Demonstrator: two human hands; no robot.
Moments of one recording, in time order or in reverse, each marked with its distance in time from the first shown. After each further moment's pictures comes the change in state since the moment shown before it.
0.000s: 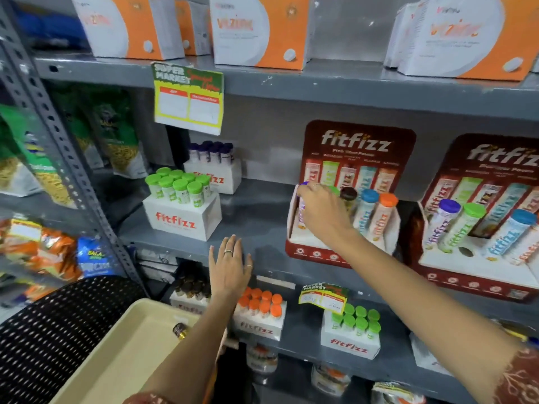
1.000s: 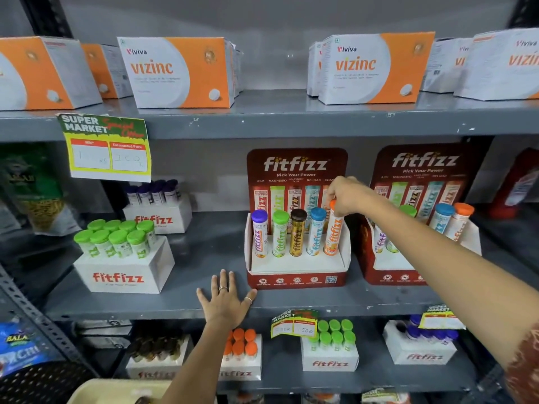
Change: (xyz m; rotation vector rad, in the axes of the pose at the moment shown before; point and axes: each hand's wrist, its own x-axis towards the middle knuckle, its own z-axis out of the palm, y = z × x) left_hand 0.036 0.051 0.043 0.160 -0.398 0.069; right_hand 0.018 0.118 -0.072 0.036 -0.338 0.504
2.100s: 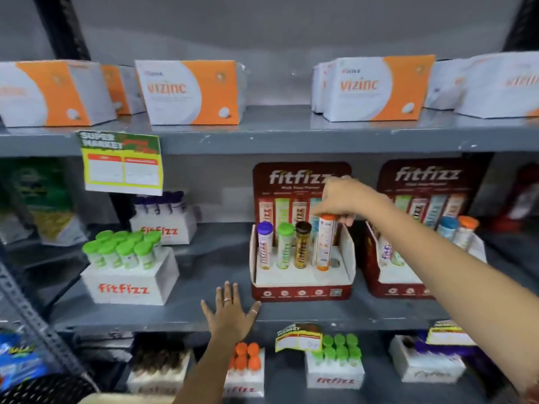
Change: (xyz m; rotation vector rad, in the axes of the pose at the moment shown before) left_hand 0.006 -0.003 0.006 -0.069 -0.008 -0.001; right_hand -0.007 -0.028 -0.029 0.062 -0.016 -0.075
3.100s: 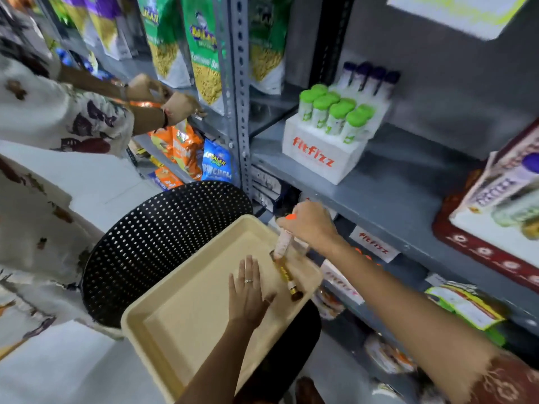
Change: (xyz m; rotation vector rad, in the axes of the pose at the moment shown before) left_hand -0.196 -0.206 0.115 -0.045 -0.048 -0.457; right_hand -0.087 -0.253 0.321 0.216 -0.377 -0.452
